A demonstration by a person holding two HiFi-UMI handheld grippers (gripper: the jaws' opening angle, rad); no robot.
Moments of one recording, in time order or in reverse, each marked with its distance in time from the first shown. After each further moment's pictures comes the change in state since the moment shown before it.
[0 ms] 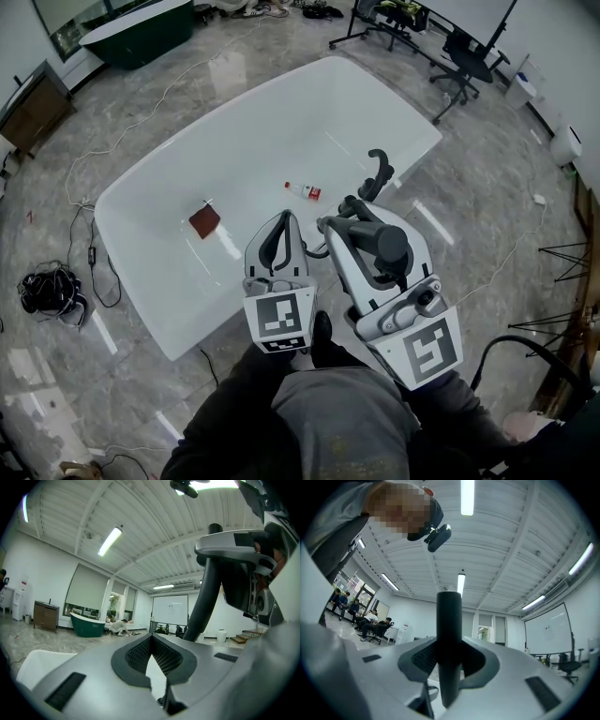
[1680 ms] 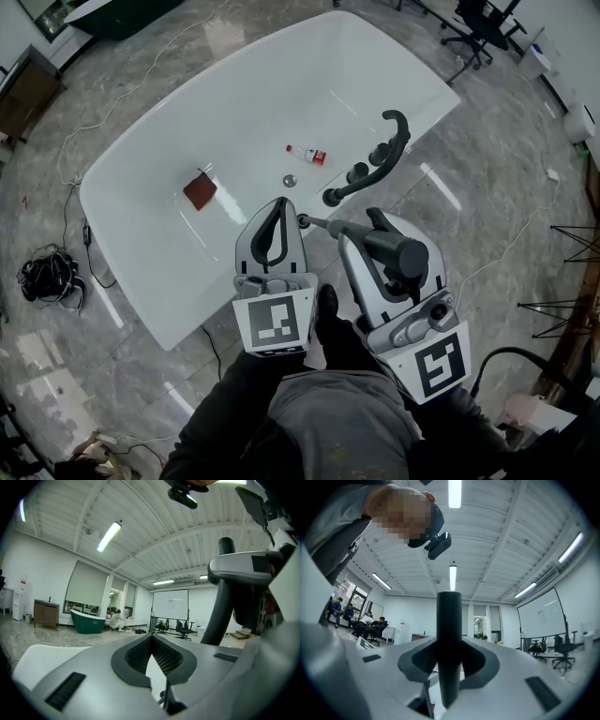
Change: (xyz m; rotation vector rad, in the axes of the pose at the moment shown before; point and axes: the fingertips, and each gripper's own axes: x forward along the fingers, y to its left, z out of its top) left arm 0.012 0.003 -0.052 0.004 0.062 -0.001; right arm -0.023 -0.010 -0.084 0.107 0.071 -0.045
